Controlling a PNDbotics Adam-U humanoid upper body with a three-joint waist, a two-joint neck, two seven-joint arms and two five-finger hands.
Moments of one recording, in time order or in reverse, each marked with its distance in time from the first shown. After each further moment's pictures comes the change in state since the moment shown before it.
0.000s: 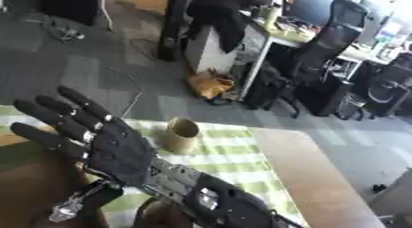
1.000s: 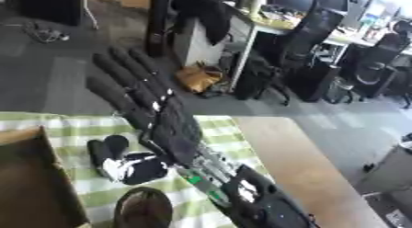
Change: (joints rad) left arm 0.051 0.007 0.033 0.000 -0.057 -0.011 0.036; right arm 0.144 0.150 -0.274 -0.070 -0.164 -0.154 -0.082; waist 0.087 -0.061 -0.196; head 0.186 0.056
